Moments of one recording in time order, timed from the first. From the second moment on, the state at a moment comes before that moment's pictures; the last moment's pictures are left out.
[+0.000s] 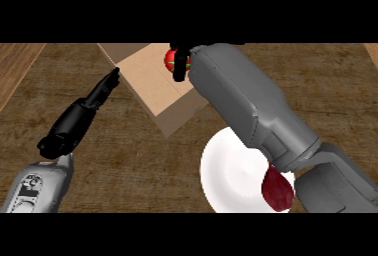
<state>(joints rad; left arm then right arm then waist) -0.28 0.24 -0.04 -1.54 -0.13 -0.22 -0.06 -1.45 -0.02 0.46 -0.37 0.51 0.00 0.43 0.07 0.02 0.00</state>
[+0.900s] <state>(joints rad) -0.27 0.24 -0.02 -1.53 -0.13 -0.22 -0.06 -1.42 -0.04 0.08 -0.35 0.20 -0.08 0.00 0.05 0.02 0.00</state>
